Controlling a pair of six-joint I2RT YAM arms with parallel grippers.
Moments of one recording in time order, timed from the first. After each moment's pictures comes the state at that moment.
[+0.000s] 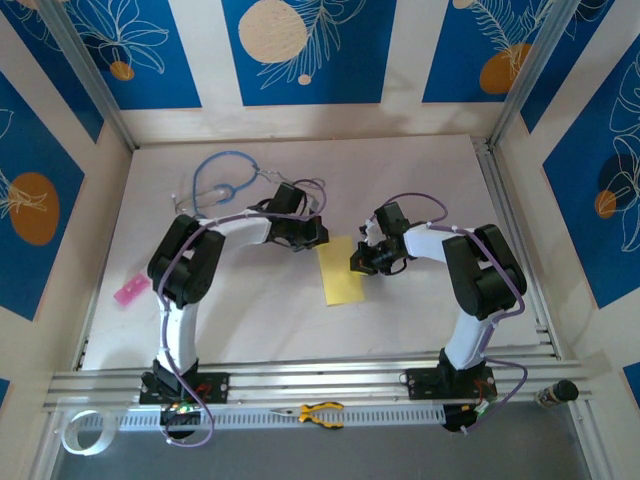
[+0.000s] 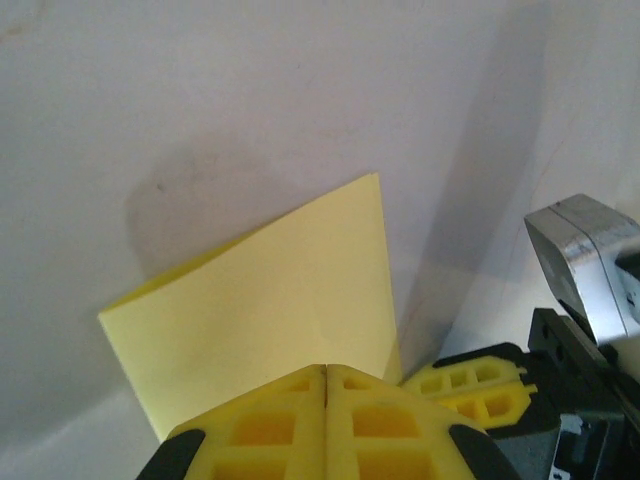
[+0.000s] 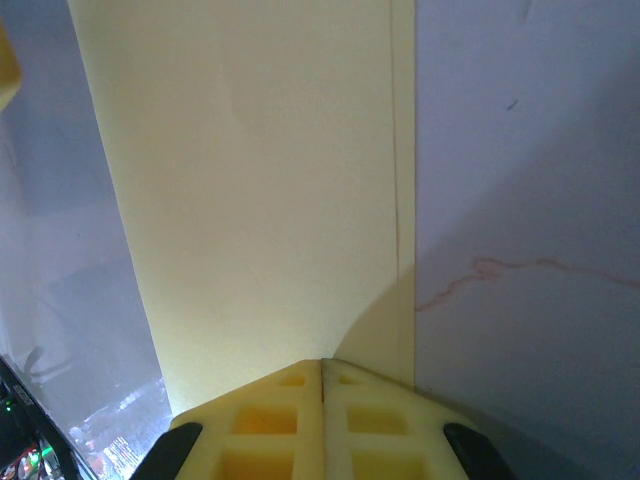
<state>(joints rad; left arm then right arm) -0.56 2.04 1.32 -0.20 0.56 -0.73 0.35 1.79 0.91 -0.36 -0.57 0.44</state>
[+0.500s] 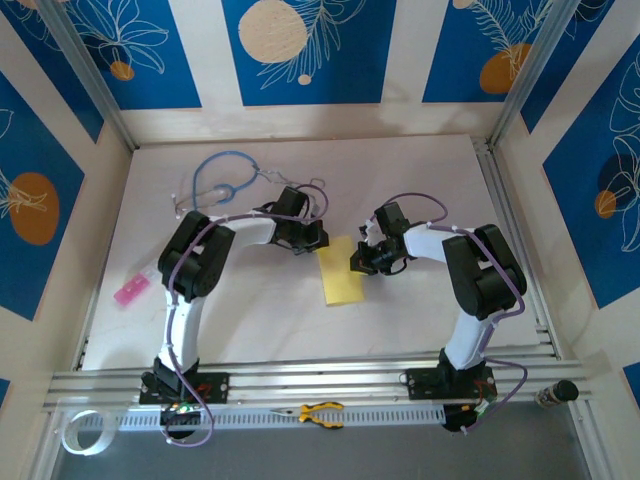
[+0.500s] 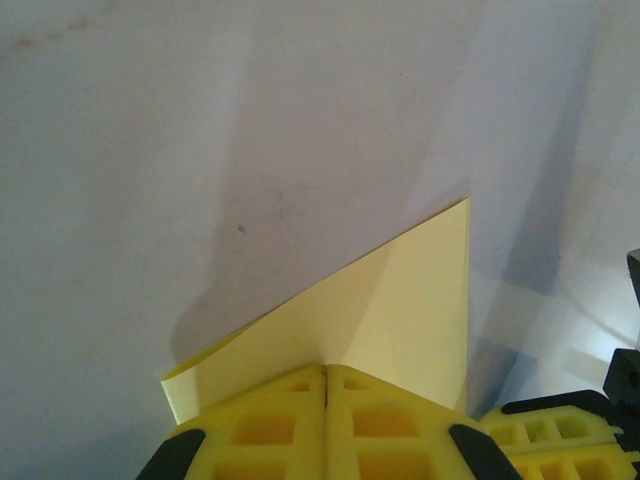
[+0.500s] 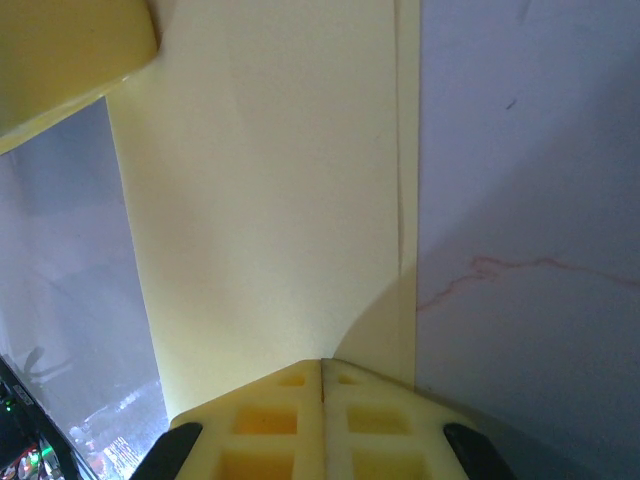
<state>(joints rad) -0.56 2.12 1.33 -0.19 0.53 -0.73 0.35 1.79 0.91 -0.36 -0.57 0.44</state>
